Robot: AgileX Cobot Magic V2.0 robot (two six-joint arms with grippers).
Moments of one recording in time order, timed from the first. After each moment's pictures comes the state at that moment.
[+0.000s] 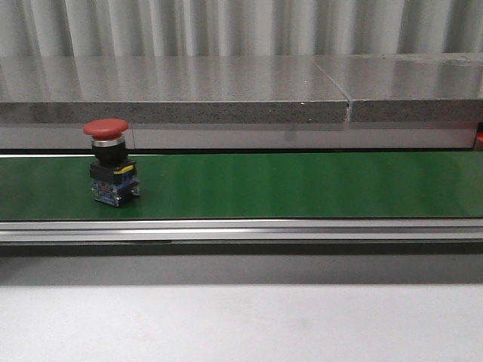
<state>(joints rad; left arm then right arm) 0.12 1.55 -1.30 -0.12 0.99 0.00 0.11 0.51 -0.45 0.10 0.43 -0.04</state>
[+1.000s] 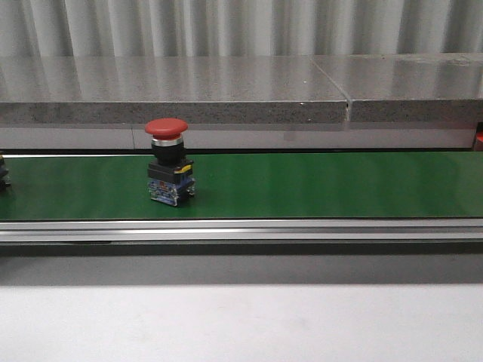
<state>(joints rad) -0.16 0.78 -0.80 -0.13 0.77 0.10 0.11 0.51 -0.45 0.10 0.43 -0.04</state>
